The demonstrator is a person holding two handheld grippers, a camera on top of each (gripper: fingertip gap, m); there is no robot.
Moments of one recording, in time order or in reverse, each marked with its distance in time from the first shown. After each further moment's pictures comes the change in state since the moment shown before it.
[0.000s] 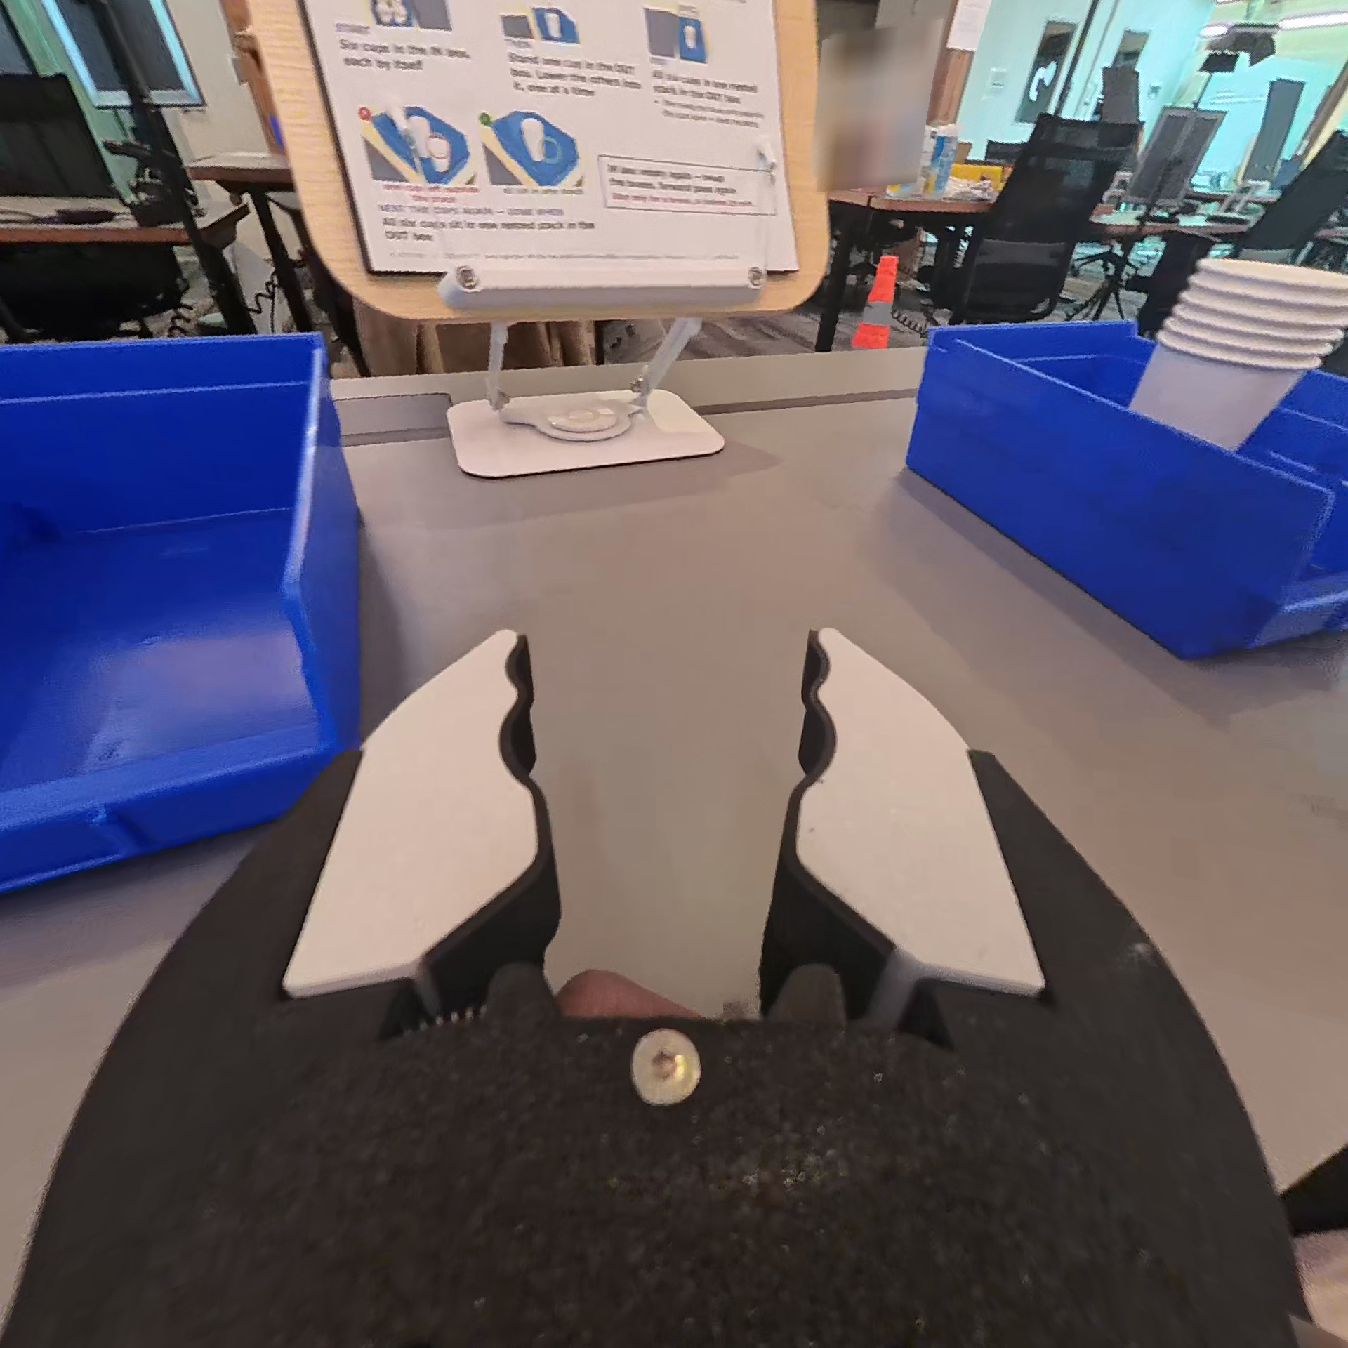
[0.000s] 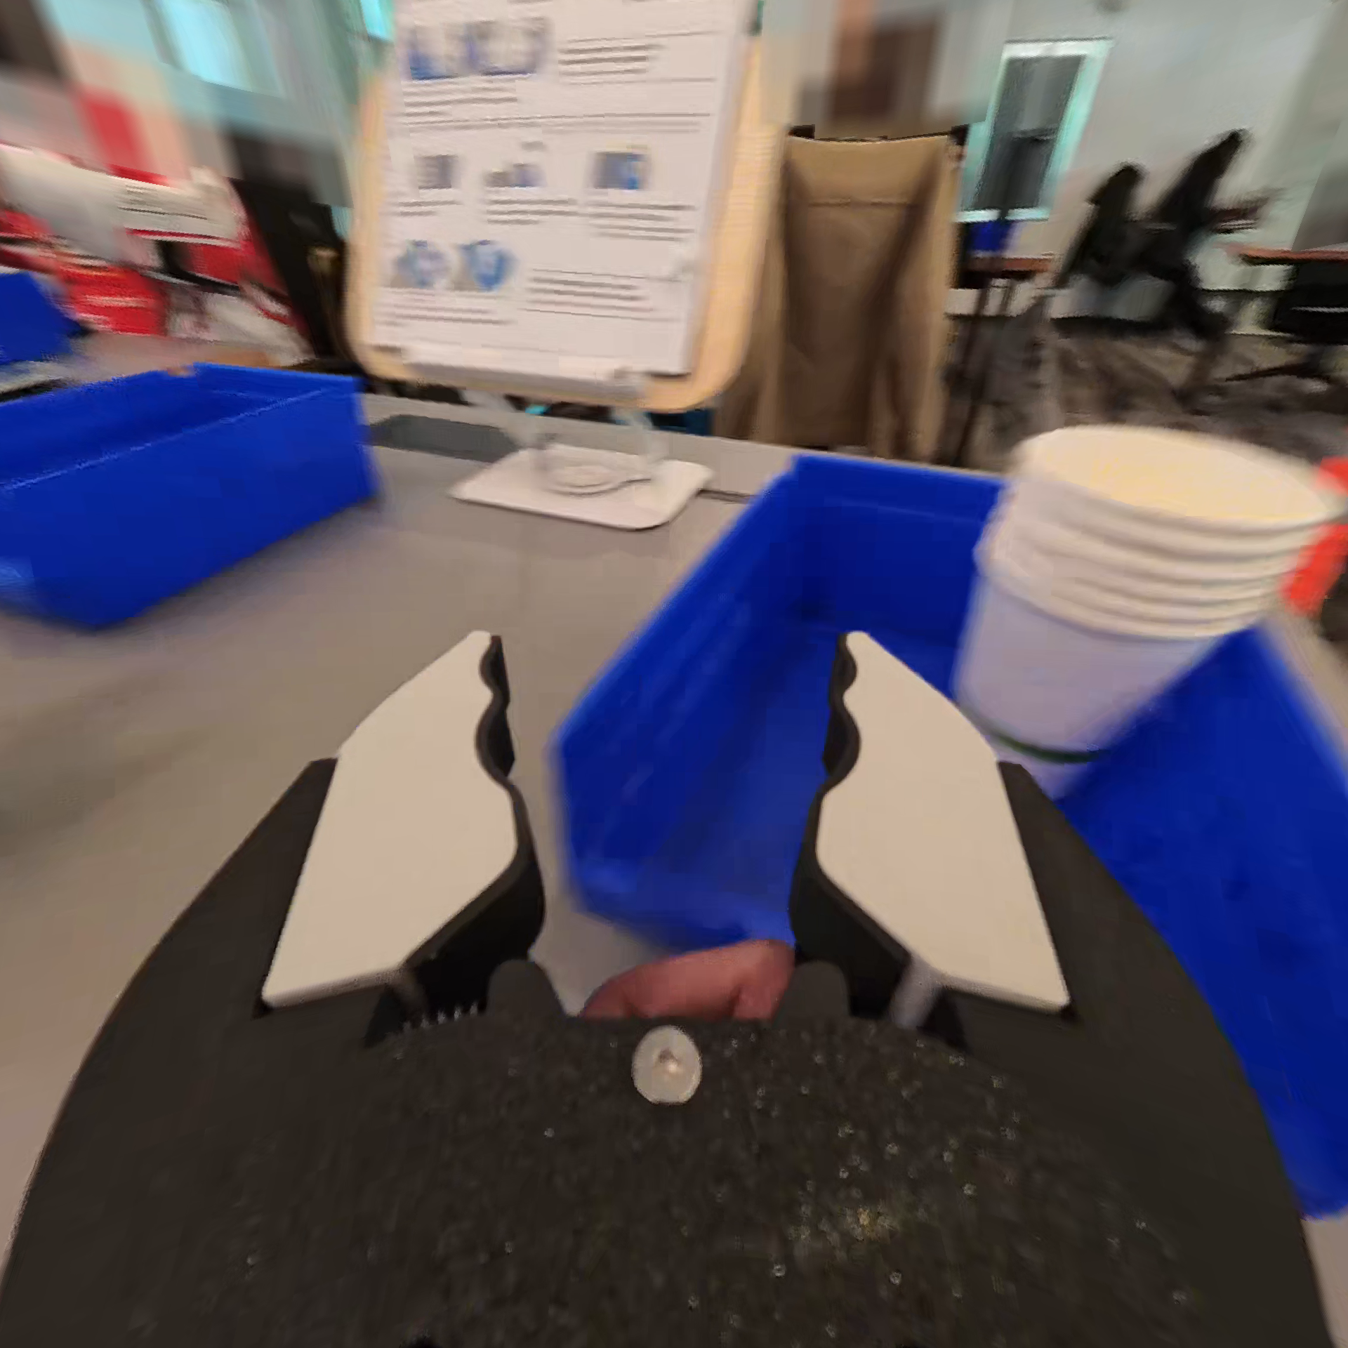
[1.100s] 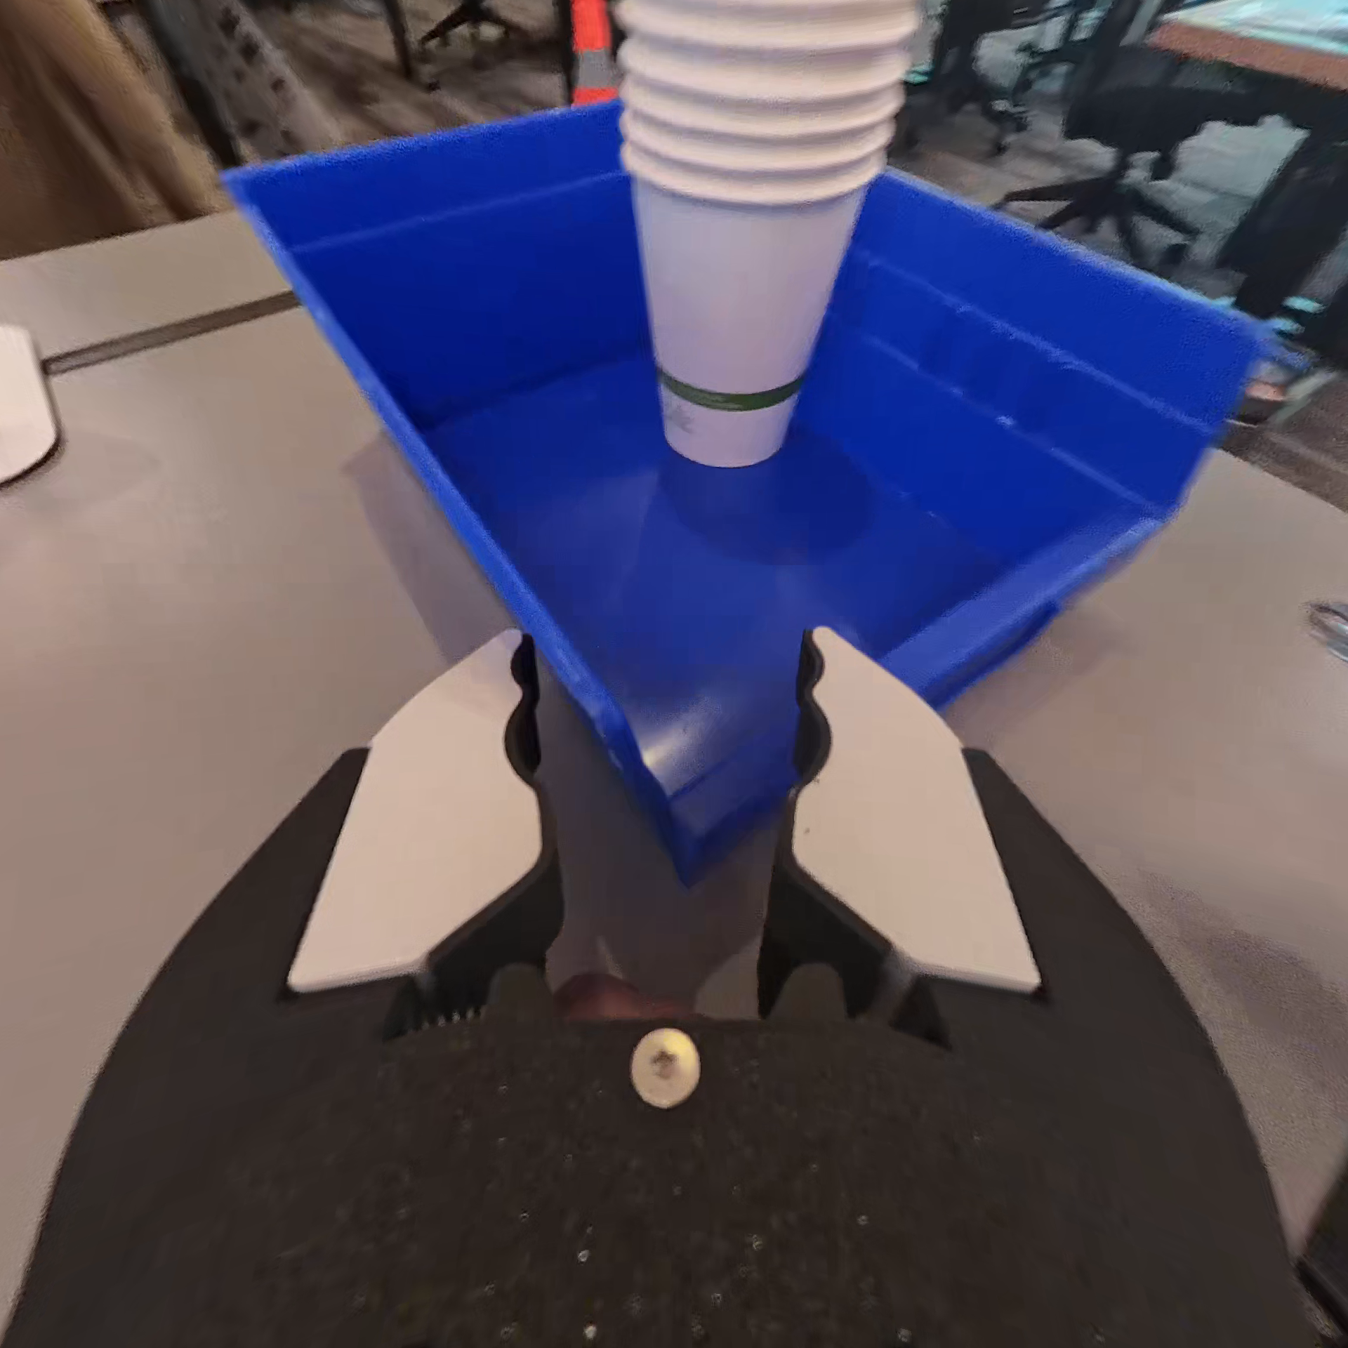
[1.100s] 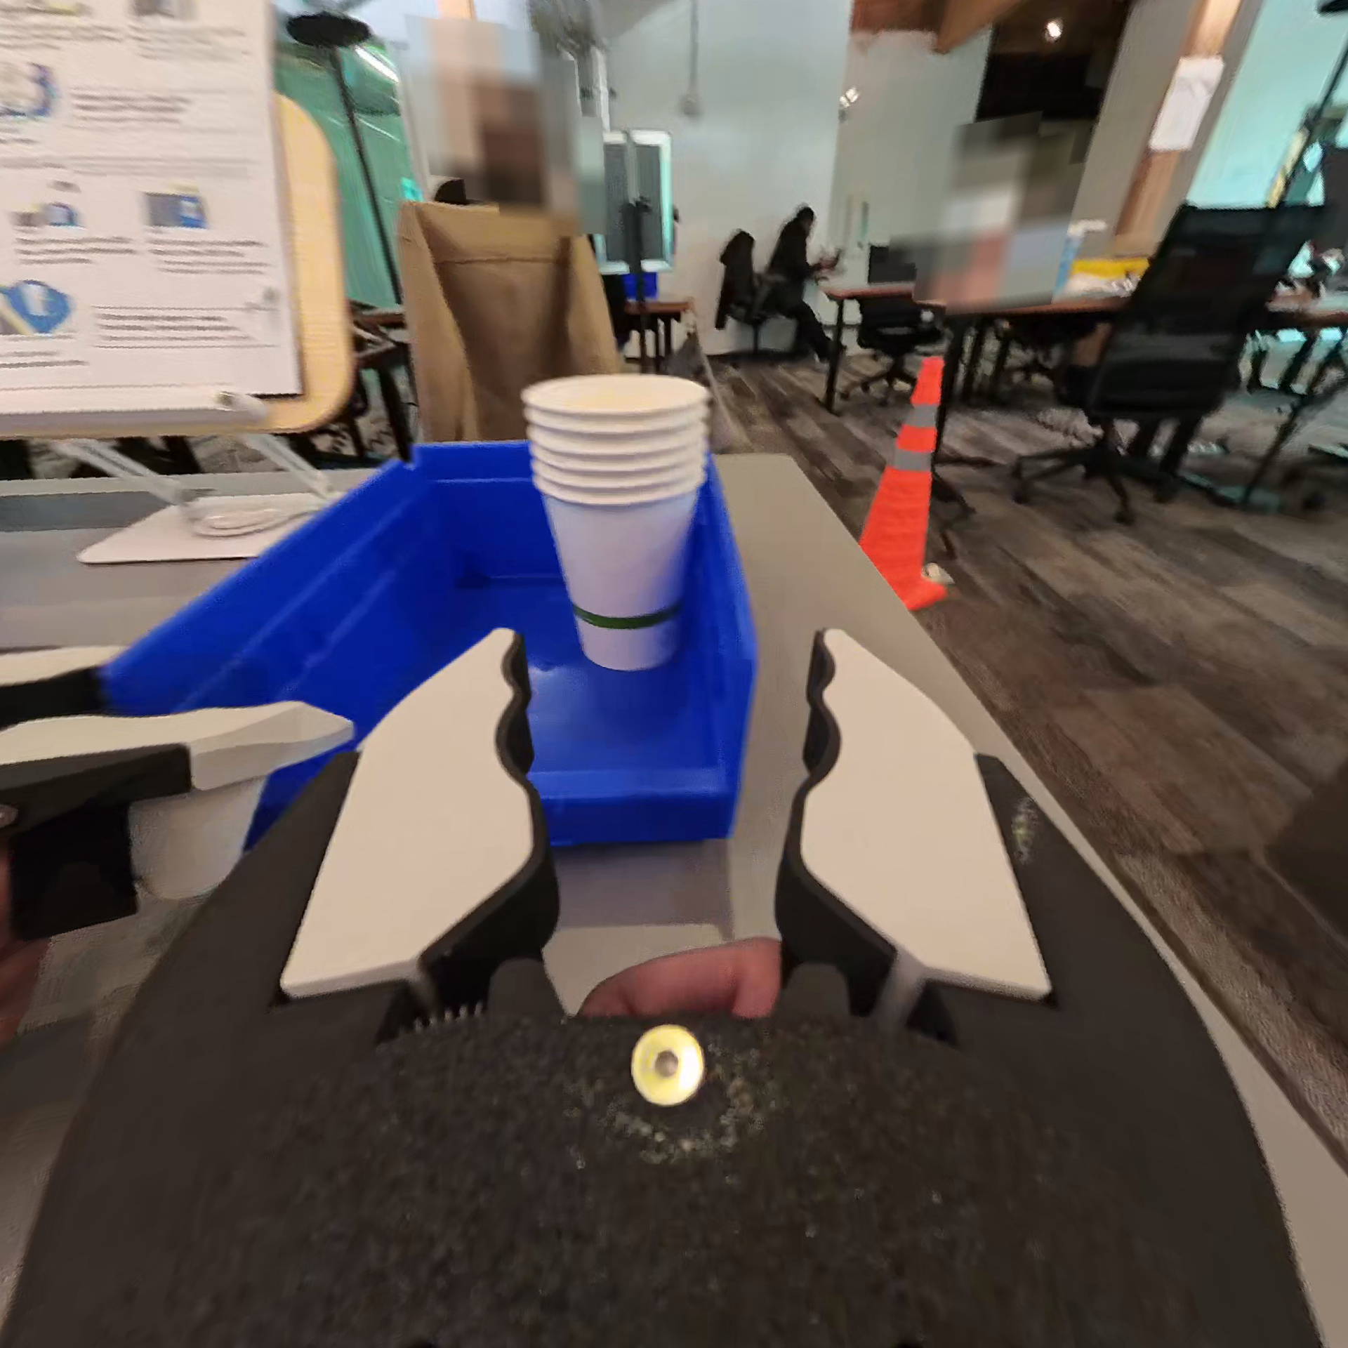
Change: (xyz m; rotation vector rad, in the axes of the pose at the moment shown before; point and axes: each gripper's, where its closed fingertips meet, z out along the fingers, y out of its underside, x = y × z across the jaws) left arm 0.296 0.028 0.157 -0.248 0.269 0.117; right arm 0.125 0.024 -0.100 0.069 0.438 0.055
